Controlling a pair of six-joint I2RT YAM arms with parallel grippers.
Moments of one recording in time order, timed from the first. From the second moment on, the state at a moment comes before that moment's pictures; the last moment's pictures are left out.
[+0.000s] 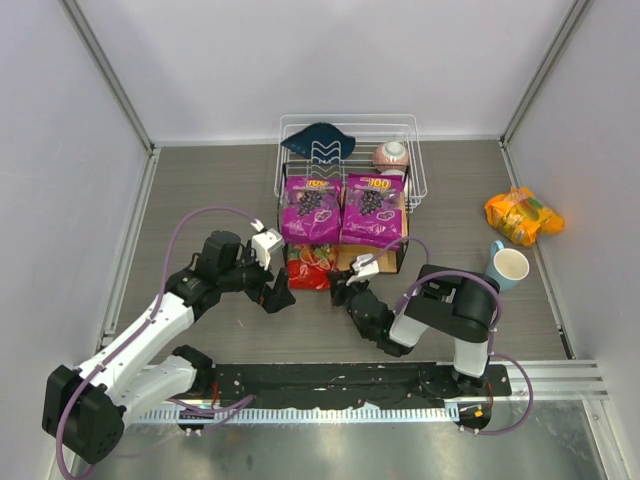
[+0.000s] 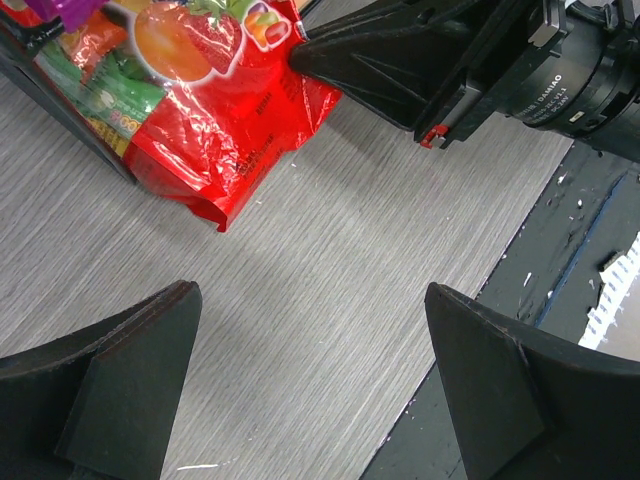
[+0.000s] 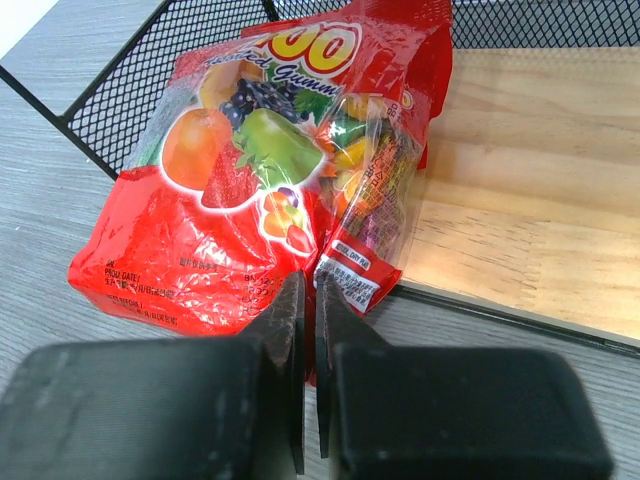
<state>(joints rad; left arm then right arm) -0.49 0.94 0.63 -0.40 0.50 0.02 1.11 1.86 0.37 1.35 0.72 0.40</state>
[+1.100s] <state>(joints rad) -0.48 0.94 0.63 -0.40 0.50 0.03 1.10 1.82 0.44 1.29 0.89 0.33</state>
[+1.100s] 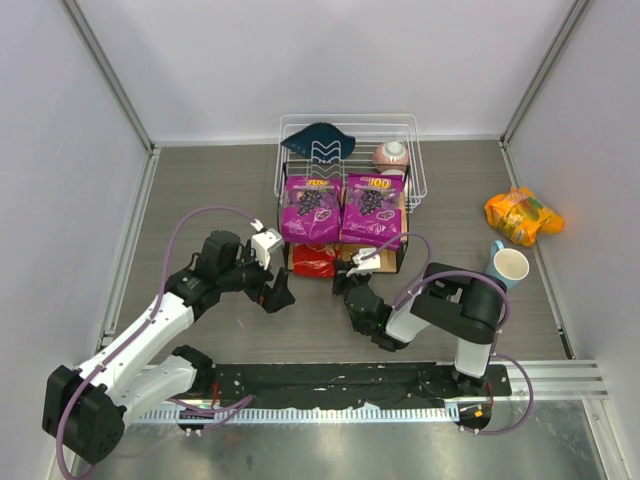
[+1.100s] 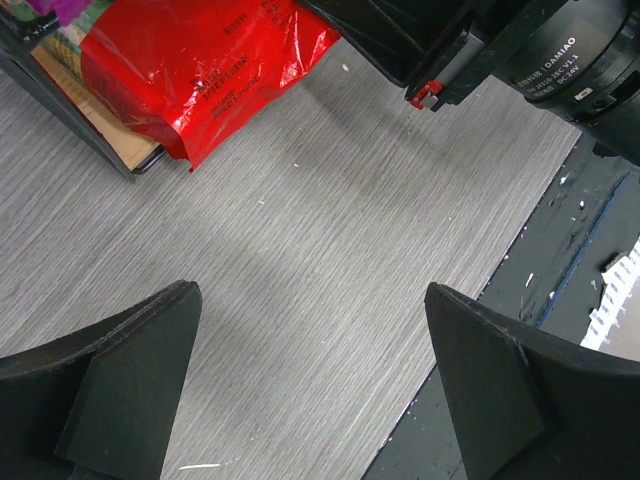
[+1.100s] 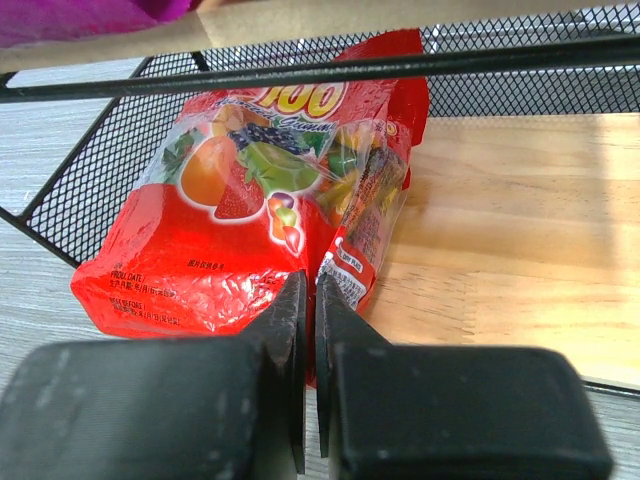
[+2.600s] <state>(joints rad) -0.48 0.90 0.62 -0.40 0.52 0.03 1.35 1.41 0.32 1.23 0.90 0.24</state>
